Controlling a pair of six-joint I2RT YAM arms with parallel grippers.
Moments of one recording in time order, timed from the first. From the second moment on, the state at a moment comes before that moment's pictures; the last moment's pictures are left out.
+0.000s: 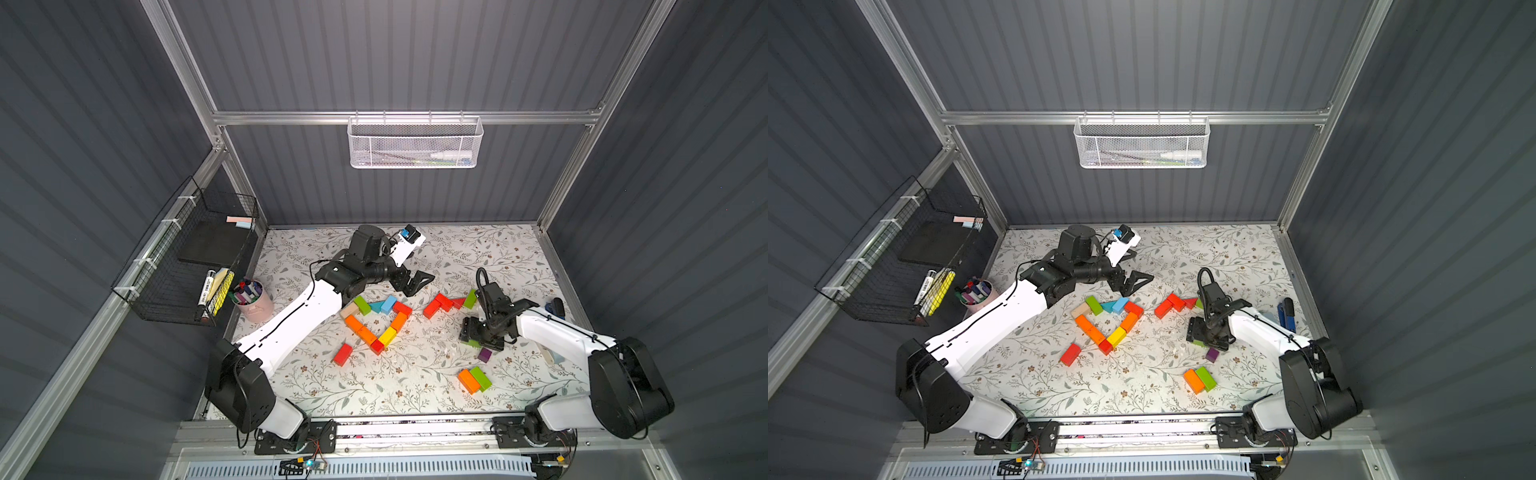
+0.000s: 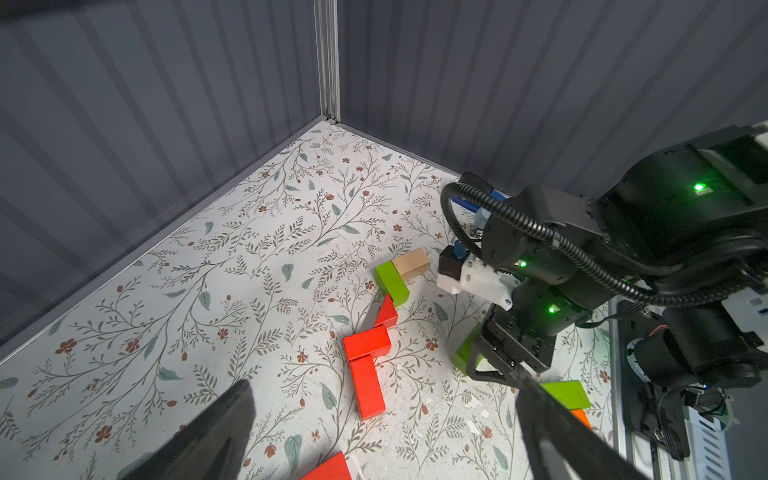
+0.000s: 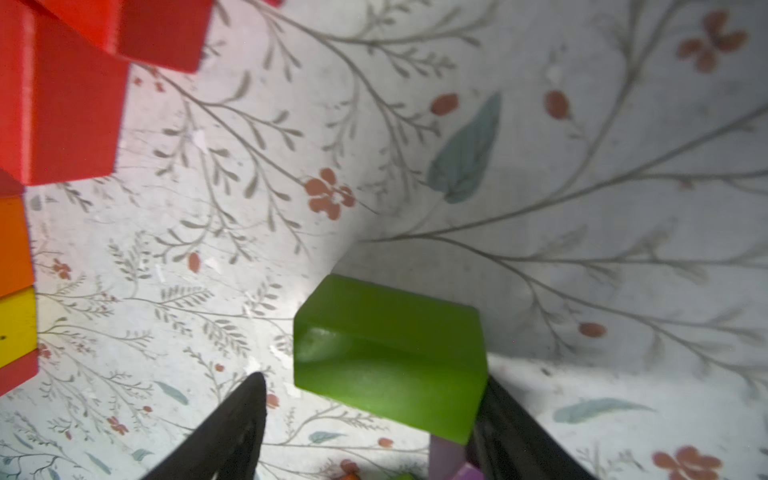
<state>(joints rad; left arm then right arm) -0.58 1.51 1.36 -0.32 0.48 0.13 0.40 1.43 0.78 -0.65 -0.15 0.59</state>
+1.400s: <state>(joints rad) -0.57 1.51 1.36 -0.32 0.48 0.13 0.54 1.61 0.98 -0.76 -0.03 0.09</state>
